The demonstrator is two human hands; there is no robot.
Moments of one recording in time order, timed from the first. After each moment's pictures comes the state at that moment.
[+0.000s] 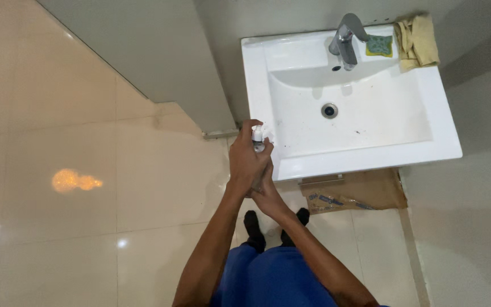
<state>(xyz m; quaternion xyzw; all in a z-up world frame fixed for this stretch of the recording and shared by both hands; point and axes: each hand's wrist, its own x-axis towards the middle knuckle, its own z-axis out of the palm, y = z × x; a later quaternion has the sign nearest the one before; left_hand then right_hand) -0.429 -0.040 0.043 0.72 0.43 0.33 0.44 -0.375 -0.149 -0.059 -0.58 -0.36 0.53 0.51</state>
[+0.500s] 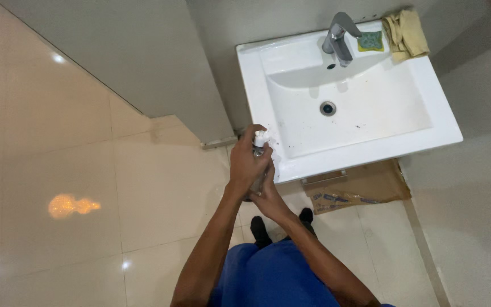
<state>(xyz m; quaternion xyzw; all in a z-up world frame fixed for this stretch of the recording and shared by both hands) -0.453 -0.019 0.021 0.74 0.35 0.32 0.47 -0.402 -0.137 -0.064 -0.62 -0.37 0.48 0.50</state>
